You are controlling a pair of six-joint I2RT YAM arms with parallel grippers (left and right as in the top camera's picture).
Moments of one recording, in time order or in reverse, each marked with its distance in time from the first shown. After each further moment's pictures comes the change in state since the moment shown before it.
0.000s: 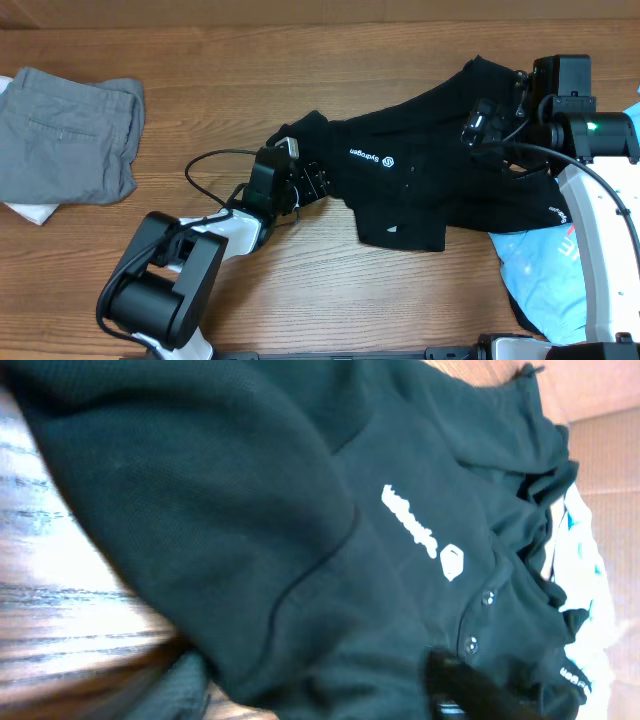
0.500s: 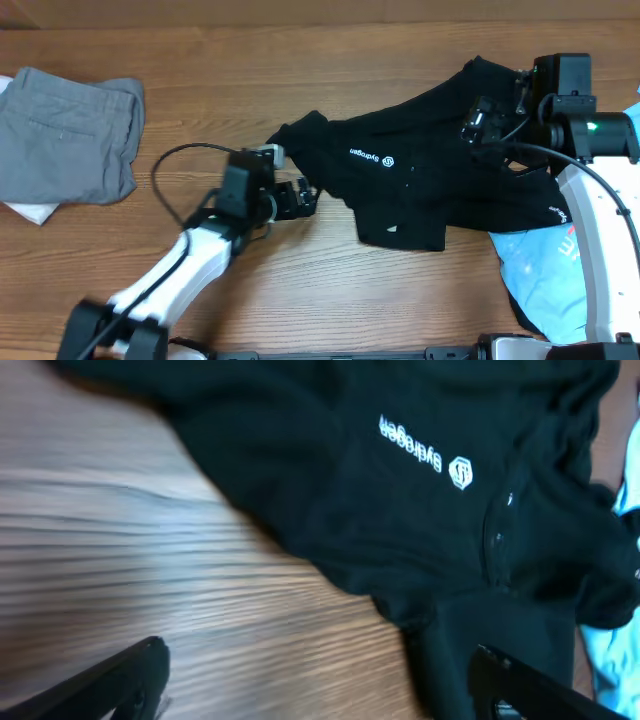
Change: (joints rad) left arm 0.054 -0.369 -0.024 -0.483 -0.021 0.348; right arm 0.002 0.000 0.000 0.022 0.000 -0.002
